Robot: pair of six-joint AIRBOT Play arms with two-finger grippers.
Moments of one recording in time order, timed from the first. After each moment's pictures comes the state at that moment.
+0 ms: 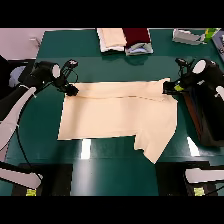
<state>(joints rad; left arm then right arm) -0.23 -1.60 1.39 1.61 -1.09 -1.38 -0.05 -1.49 1.29 -1.34 1.15 1.56</state>
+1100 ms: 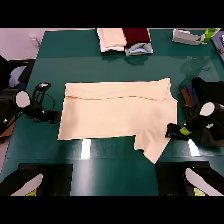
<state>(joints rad) -0.14 -0.98 0.82 1.54 -1.26 -1.65 -0.08 -0.99 0.56 -1.32 1.33 1.65</state>
